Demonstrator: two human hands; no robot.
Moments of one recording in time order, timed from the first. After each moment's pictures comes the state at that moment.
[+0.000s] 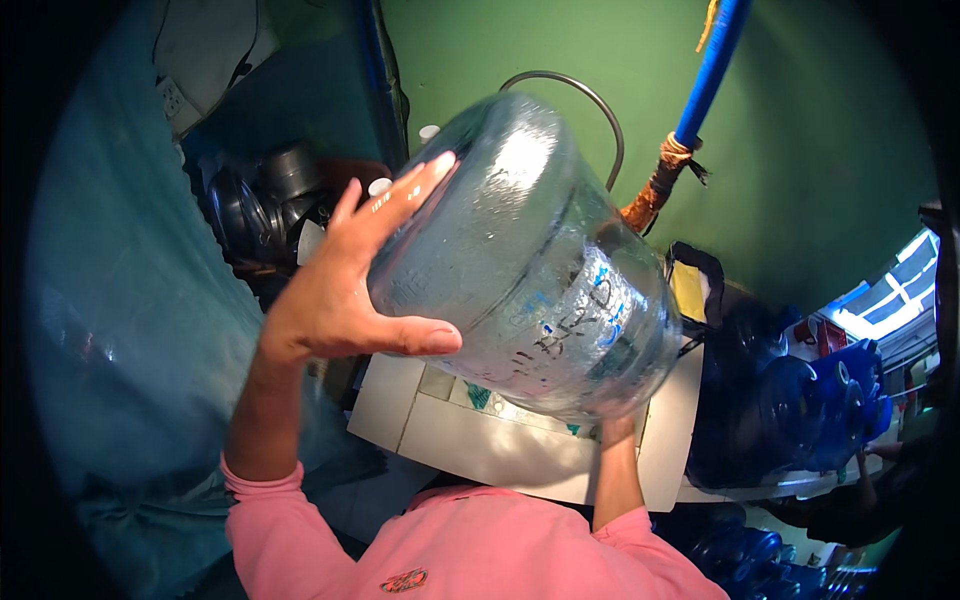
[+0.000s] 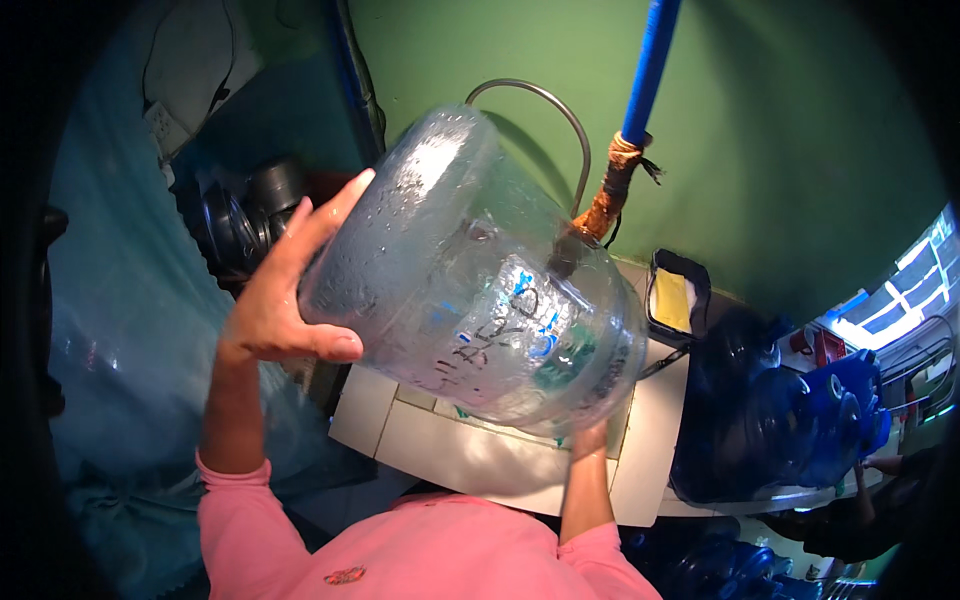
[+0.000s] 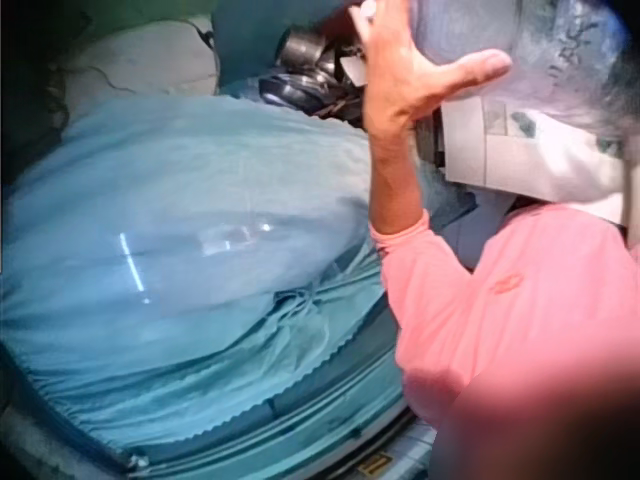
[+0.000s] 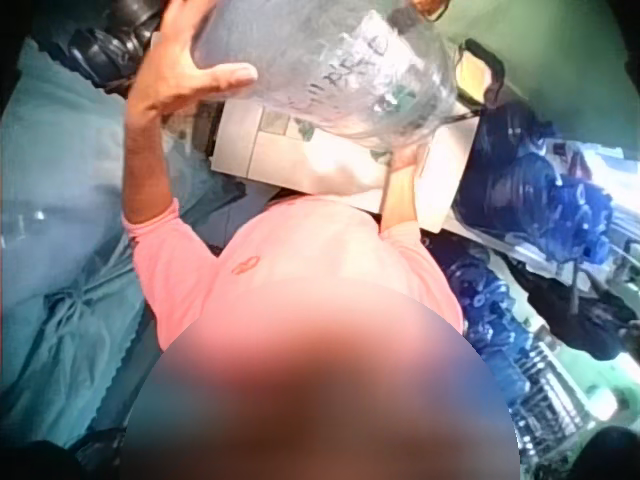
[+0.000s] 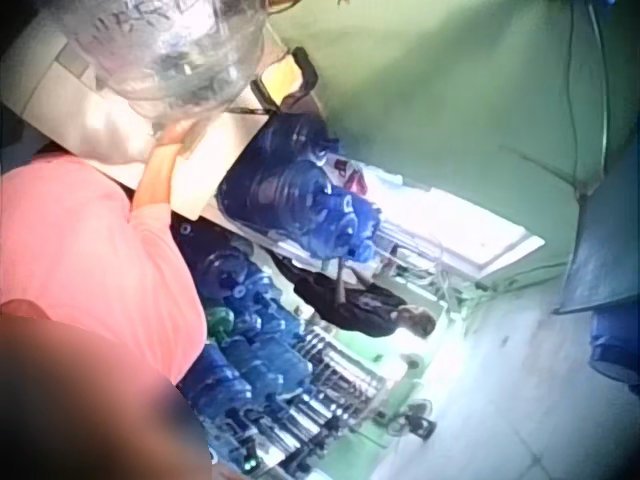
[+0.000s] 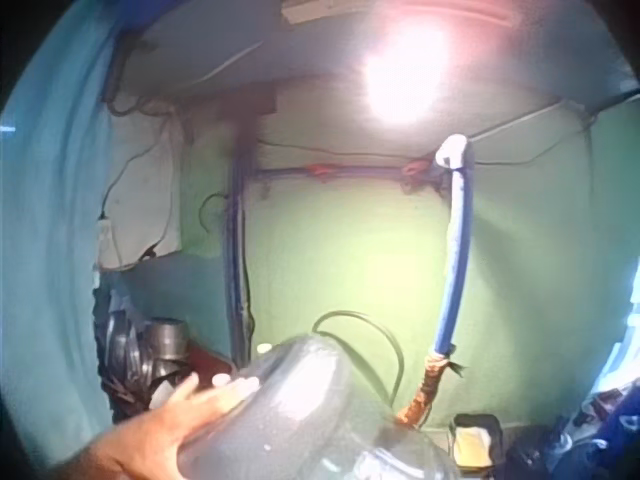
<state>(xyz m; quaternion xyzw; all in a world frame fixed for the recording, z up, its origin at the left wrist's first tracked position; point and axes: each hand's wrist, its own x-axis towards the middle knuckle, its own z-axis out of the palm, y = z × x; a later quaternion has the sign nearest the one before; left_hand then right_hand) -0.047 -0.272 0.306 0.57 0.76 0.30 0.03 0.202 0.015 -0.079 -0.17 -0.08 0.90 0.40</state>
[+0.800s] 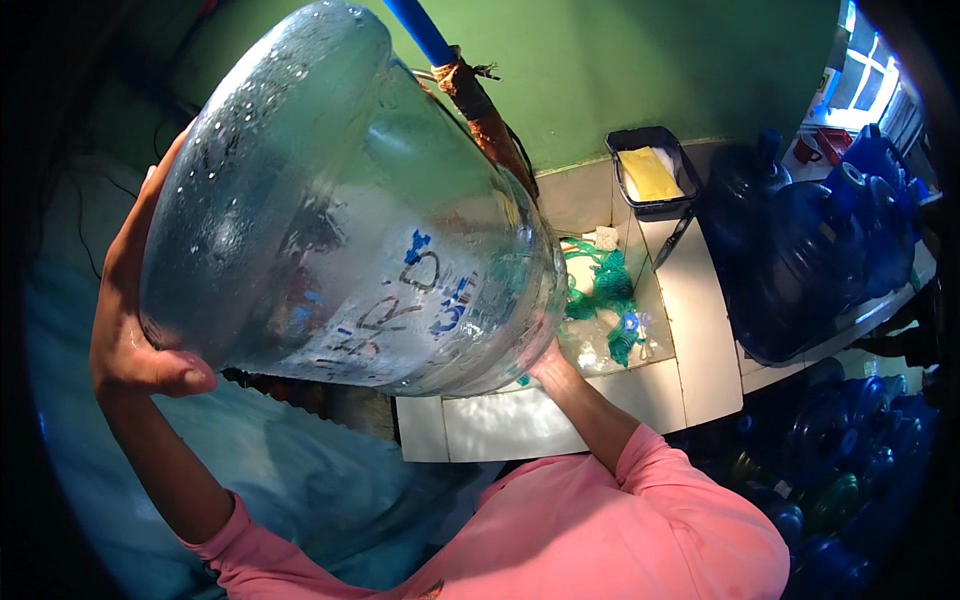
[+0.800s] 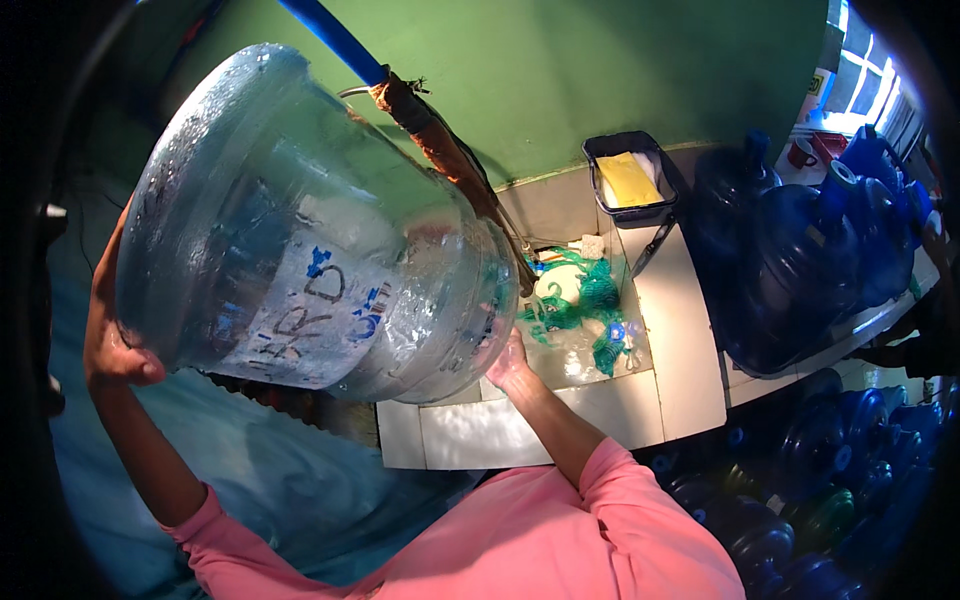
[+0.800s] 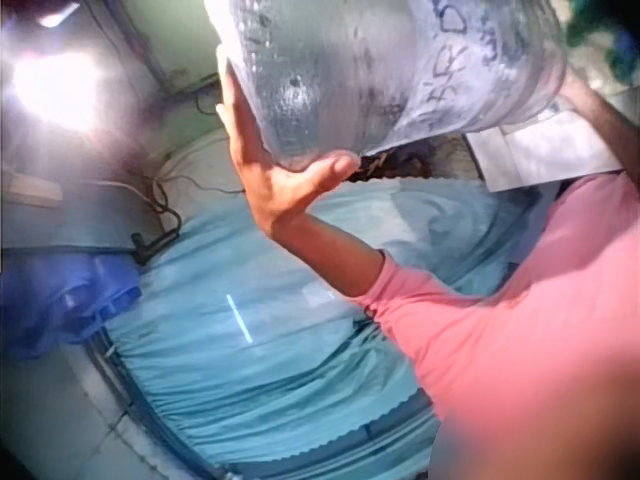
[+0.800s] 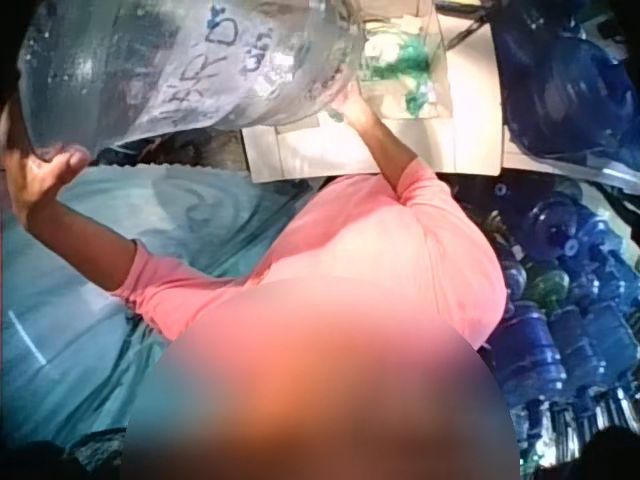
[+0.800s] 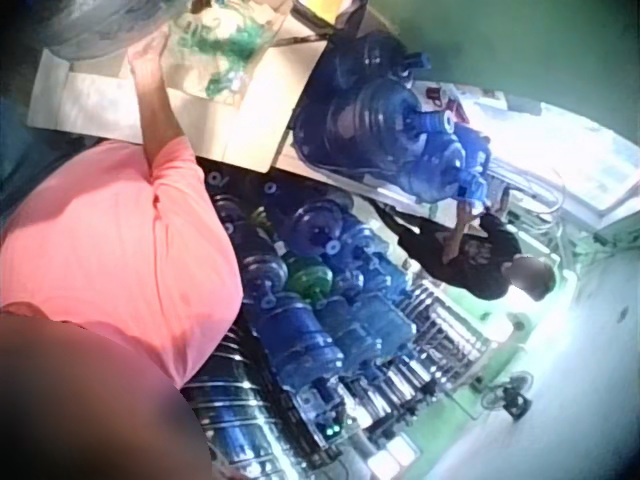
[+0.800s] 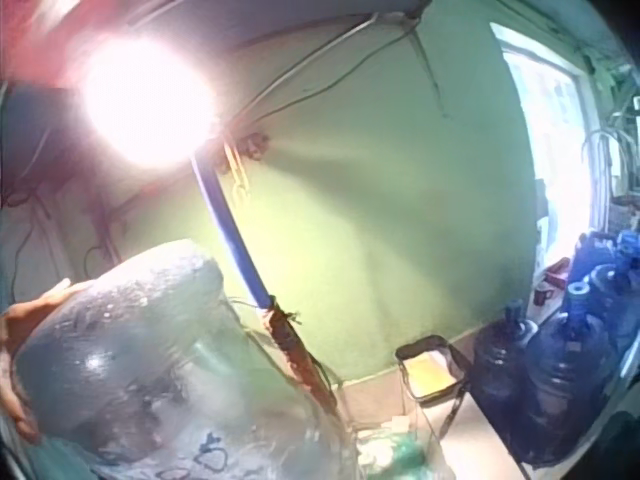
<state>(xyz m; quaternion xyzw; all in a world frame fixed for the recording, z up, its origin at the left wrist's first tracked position) -0.016 -0.223 0.446 0.62 0.72 0.28 0.11 0.105 -0.095 -0.057 -0.17 0.05 0.96 0.23</state>
